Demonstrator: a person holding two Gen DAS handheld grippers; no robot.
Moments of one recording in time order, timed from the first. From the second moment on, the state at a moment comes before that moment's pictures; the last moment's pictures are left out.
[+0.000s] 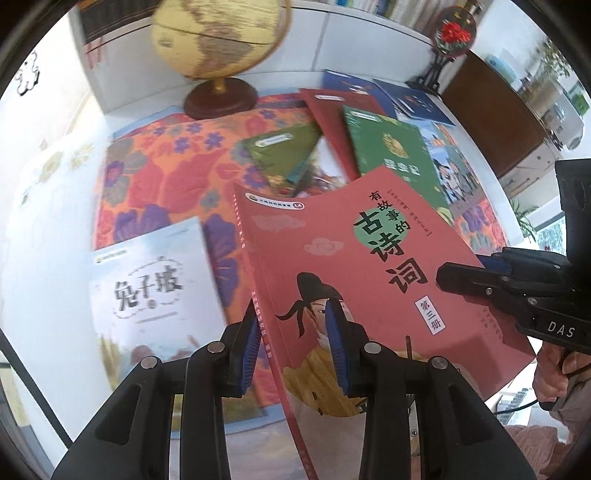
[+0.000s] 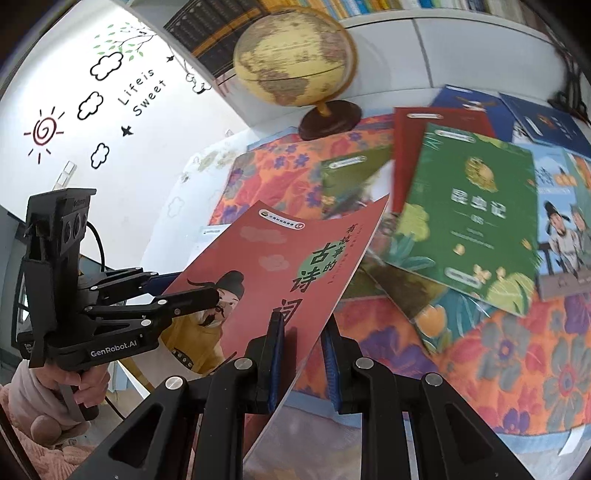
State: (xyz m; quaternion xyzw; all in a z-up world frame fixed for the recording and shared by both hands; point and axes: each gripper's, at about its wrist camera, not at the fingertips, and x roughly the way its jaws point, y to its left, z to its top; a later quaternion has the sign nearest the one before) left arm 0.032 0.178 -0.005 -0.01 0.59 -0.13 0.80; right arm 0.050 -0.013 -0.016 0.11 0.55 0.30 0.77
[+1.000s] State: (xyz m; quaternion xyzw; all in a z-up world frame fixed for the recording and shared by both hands) left arm 0.025 0.353 -0.064 -0.09 0.61 -0.04 0.79; right arm 0.079 0.172 -0.060 0.06 0.58 0.36 0.73
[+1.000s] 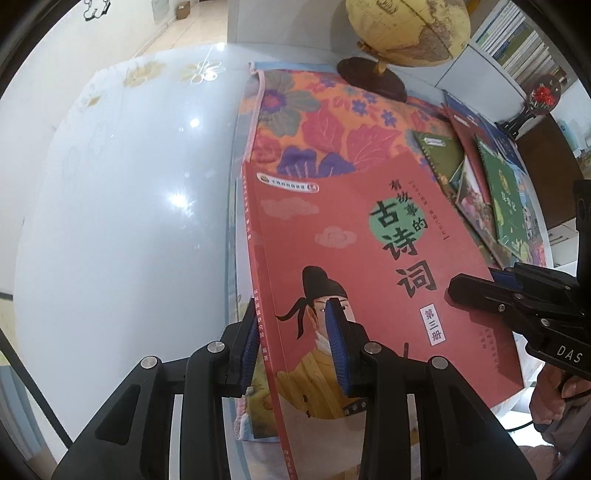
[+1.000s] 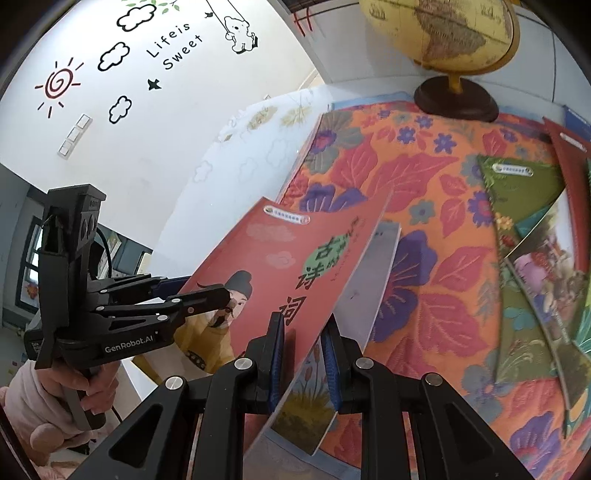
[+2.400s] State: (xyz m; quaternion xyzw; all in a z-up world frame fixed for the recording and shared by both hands) left arm 0.010 0.399 -0.098 -0.11 0.65 0.05 0.75; right arm 0.081 0.159 -0.114 0.08 0.66 0.28 0.69
